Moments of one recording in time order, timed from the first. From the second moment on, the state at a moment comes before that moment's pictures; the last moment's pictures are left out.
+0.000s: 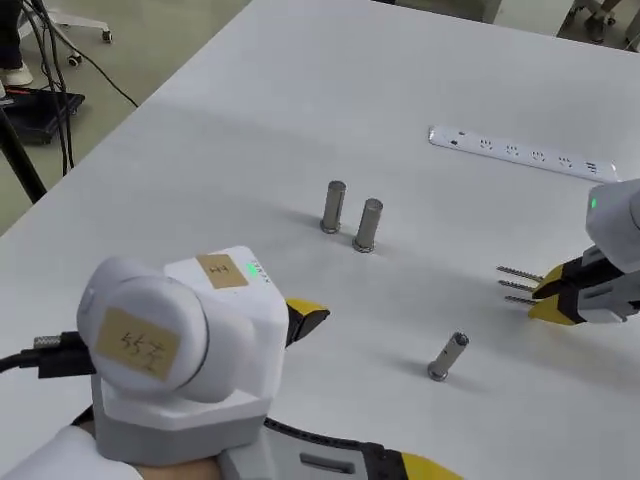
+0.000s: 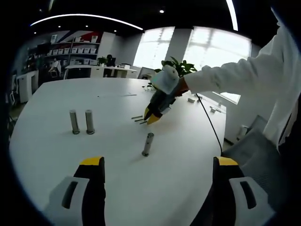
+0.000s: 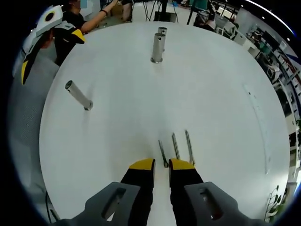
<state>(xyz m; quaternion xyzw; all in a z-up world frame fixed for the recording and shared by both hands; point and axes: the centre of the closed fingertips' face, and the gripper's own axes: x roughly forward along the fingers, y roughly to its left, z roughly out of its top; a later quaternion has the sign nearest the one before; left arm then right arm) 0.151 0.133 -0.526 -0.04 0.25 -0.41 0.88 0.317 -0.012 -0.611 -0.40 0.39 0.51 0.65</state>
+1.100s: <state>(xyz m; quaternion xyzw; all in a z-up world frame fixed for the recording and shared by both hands) 0.154 0.136 -0.527 -0.05 0.25 -0.41 0.88 0.314 -0.005 -0.611 -0.42 0.39 0.52 0.64</state>
